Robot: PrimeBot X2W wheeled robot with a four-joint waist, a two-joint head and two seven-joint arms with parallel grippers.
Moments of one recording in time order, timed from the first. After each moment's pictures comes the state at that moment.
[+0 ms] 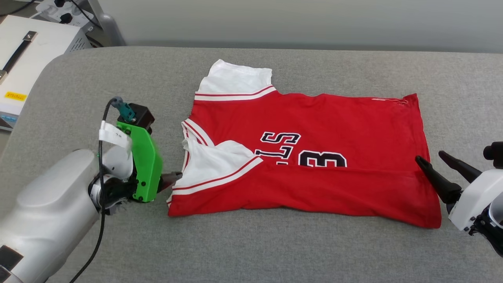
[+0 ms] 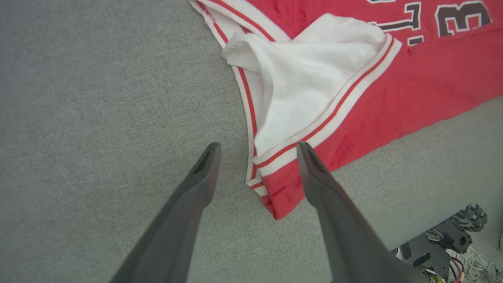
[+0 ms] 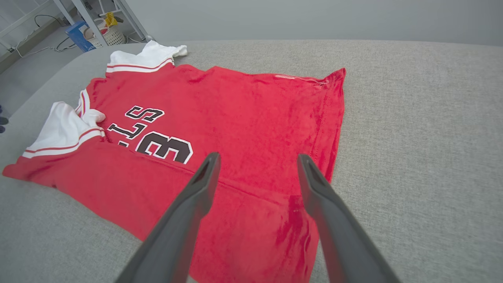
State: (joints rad) left arm -0.86 0.64 -1.06 0.49 -1.23 -0.13 0.58; right arm -0.37 -0.73 0.60 0.28 1.01 0.13 -0.01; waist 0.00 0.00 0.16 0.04
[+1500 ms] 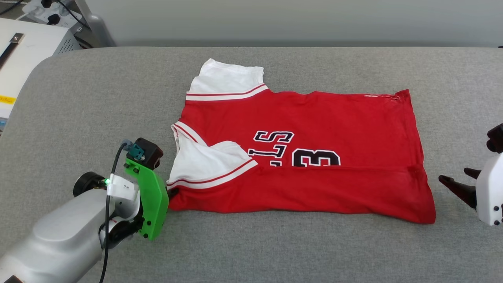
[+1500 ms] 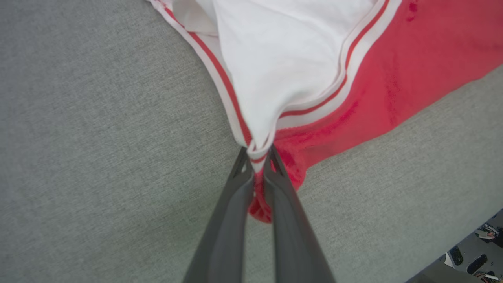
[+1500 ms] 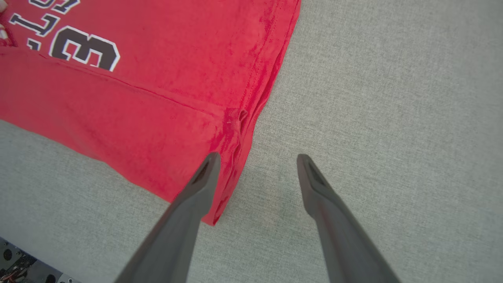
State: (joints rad) left arm -0.78 0.69 -1.22 0.42 -1.14 -0.11 0.29; right arm -0.40 -0.81 0.50 0.22 0.91 0.13 0.54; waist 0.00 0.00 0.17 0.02
